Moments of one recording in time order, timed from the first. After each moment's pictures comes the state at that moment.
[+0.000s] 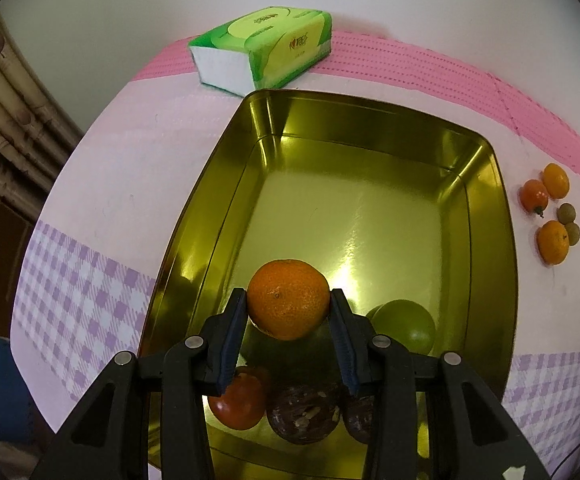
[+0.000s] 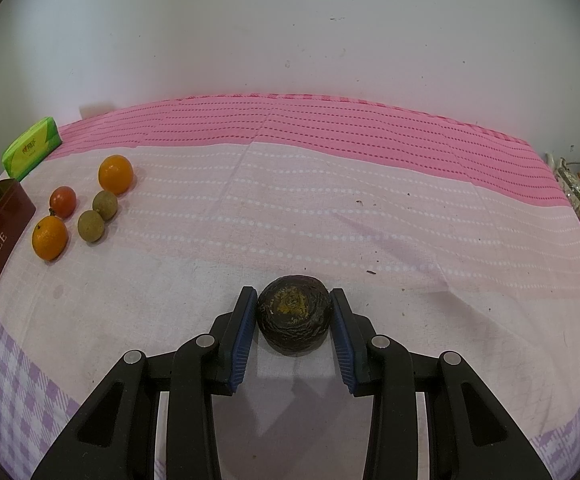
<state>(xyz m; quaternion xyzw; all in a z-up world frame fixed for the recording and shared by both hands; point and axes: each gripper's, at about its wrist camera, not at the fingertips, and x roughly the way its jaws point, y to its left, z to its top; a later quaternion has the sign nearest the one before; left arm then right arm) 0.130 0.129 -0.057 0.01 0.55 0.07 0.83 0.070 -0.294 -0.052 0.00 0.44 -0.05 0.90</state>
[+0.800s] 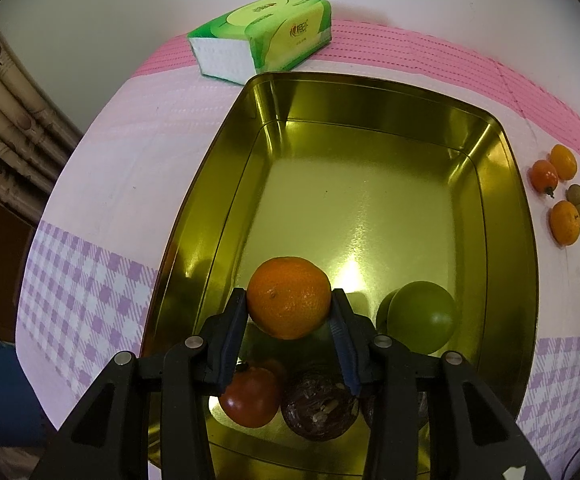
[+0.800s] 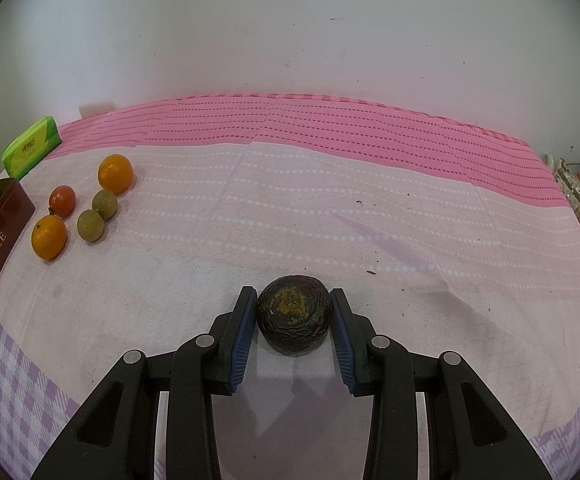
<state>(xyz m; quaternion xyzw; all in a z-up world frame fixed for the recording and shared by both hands) 0.126 0.133 -0.067 0.03 0.56 0.07 0.83 0.070 -0.294 -0.052 0.00 0.44 -0.05 0.90</state>
